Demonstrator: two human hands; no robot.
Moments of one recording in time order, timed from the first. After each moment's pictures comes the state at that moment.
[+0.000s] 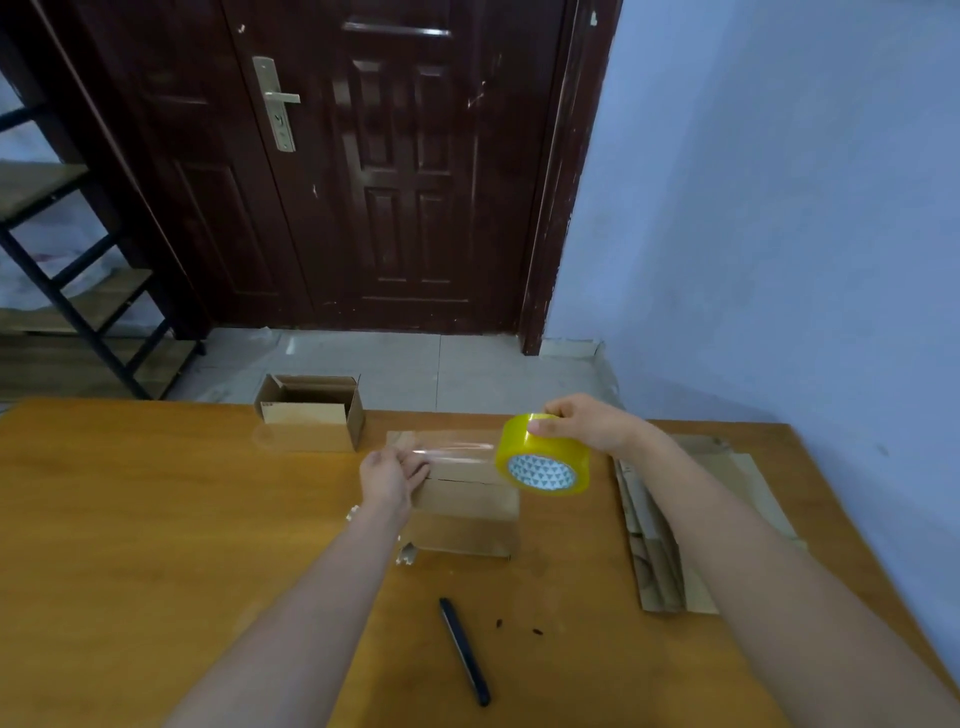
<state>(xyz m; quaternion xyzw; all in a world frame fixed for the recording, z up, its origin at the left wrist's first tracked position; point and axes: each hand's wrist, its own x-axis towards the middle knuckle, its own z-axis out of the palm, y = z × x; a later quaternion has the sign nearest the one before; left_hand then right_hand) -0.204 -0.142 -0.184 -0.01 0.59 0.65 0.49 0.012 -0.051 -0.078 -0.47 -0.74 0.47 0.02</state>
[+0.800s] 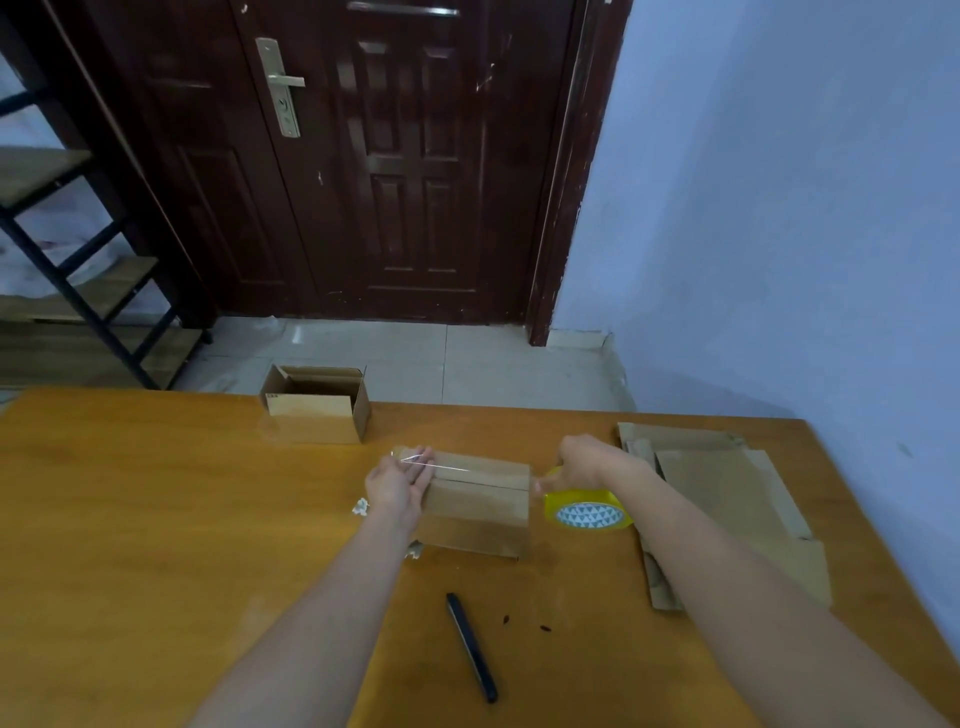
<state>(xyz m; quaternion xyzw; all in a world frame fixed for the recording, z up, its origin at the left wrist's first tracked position) -0.202 -0.144 -0.199 -0.10 0.53 0.68 0.49 0.004 -0.060 -0.132 -0.53 -0.78 0.25 -0.20</state>
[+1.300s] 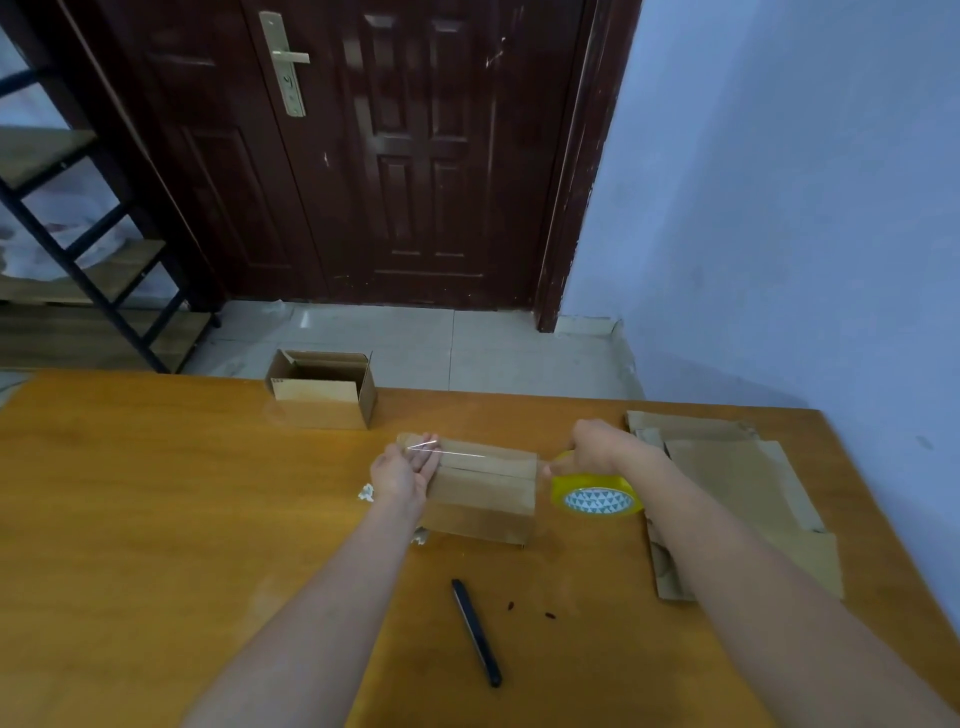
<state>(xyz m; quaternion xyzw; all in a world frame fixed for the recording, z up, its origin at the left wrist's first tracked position) -0.201 -0.146 -0.198 -0.11 0.51 0.69 0.50 0.009 -0.048 -0.143 -0.55 -0.77 0.26 -0.19</state>
